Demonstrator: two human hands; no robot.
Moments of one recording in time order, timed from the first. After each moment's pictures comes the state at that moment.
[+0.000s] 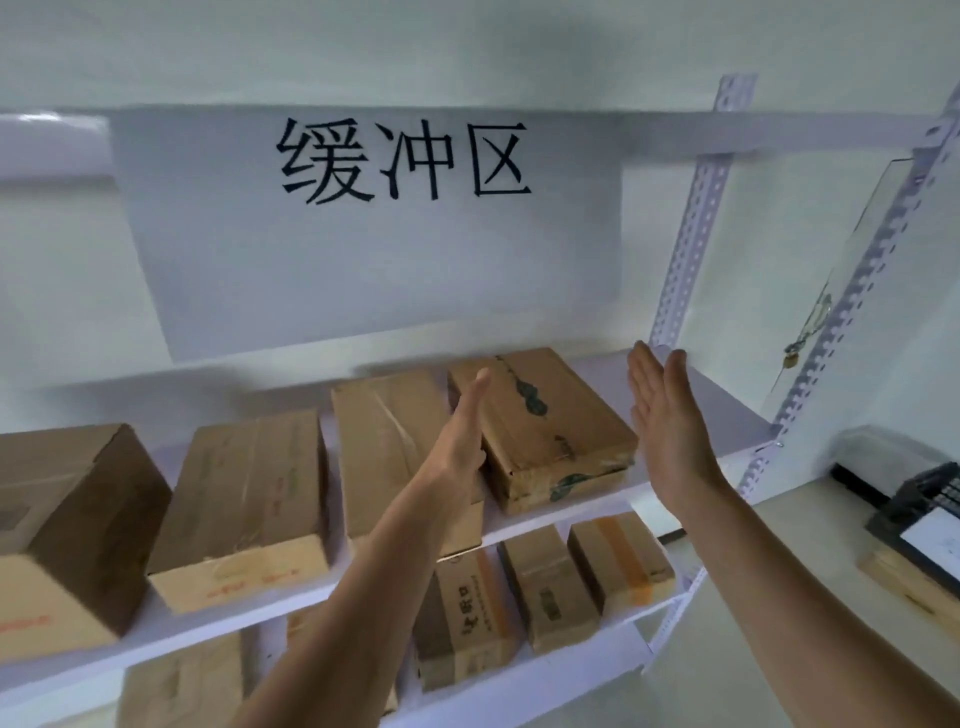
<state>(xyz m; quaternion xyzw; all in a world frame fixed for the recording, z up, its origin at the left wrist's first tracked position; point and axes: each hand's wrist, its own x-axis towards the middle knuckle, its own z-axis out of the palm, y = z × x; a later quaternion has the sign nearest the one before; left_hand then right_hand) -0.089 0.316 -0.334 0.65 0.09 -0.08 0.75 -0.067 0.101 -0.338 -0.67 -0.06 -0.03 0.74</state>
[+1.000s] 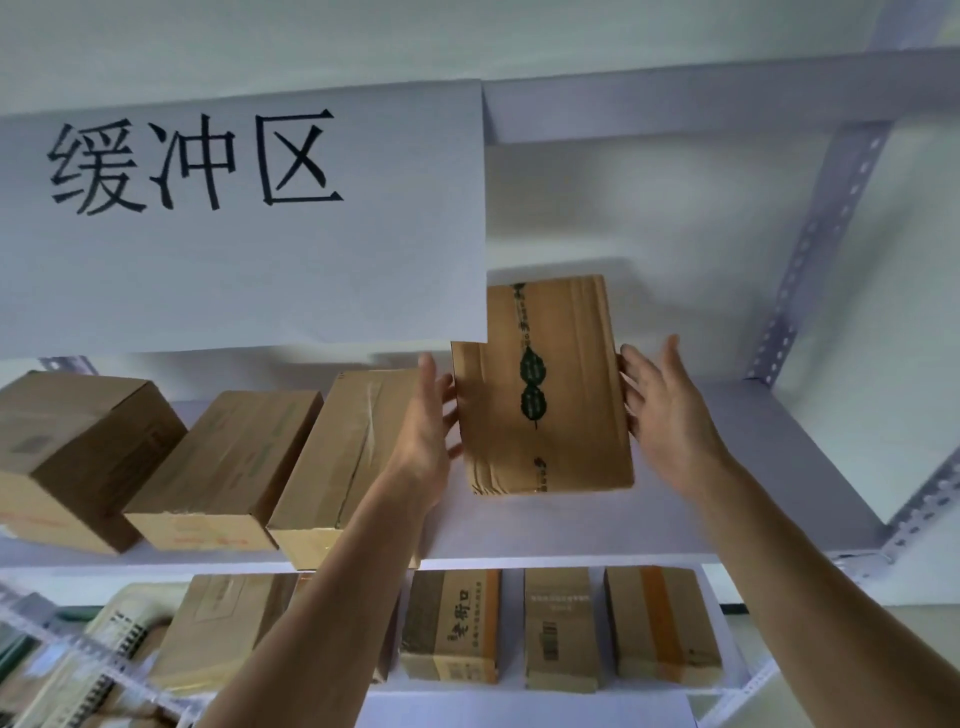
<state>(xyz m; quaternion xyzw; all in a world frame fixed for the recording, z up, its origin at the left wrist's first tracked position) -0.018 0.266 -0.347 0.59 0.24 0.11 0.76 0.096 0.037 -0.358 -0.60 -0.13 0.19 0.76</state>
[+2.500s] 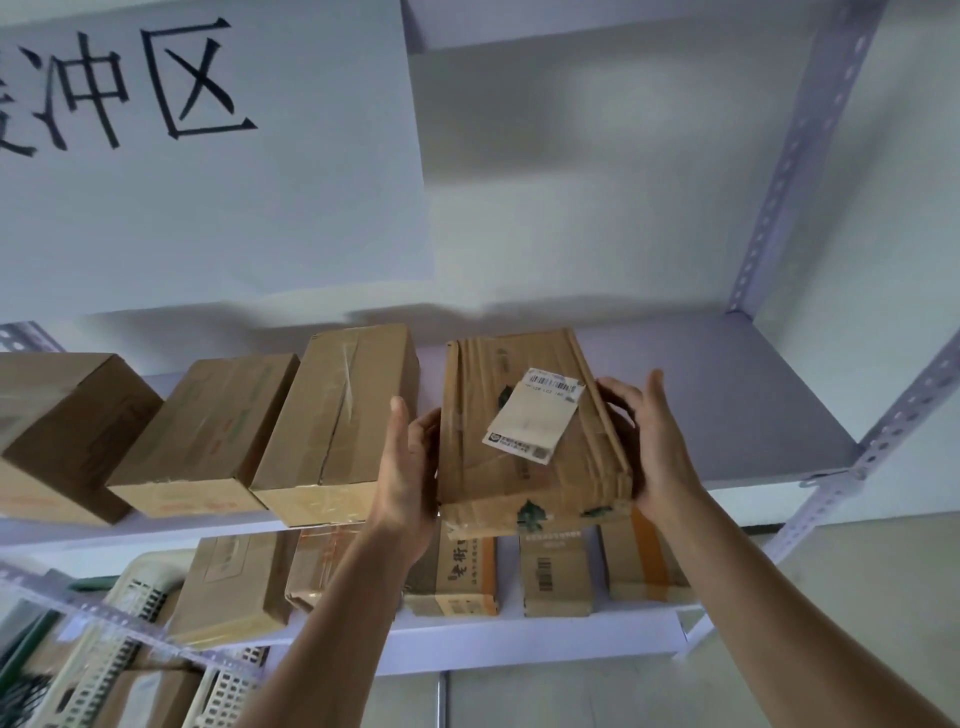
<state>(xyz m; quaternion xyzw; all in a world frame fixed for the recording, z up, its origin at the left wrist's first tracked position) -0.086 0.243 -0.409 0.57 0.20 0.07 0.79 0.036 0.021 -0.429 -0.57 0.01 0.18 0.80</state>
